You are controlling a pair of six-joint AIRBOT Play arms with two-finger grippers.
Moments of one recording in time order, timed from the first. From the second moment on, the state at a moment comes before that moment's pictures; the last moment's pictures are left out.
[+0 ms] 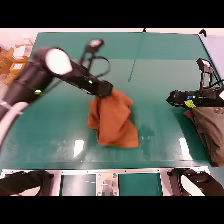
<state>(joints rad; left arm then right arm) -0.56 -1.35 1.45 1.19 -1.17 -1.62 0.03 -0.87 0.94 -1.40 1.16 1.75</state>
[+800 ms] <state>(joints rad) -0.43 -1.03 0.75 0.95 -1.17 -1.66 -0.05 -1.42 0.99 -0.86 1.13 1.34</state>
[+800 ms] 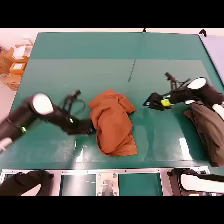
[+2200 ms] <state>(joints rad) -0.58 -1.17 0.59 0.89 -0.88 -1.72 -0.09 -1.64 1.30 -0.73 1.29 1.21</state>
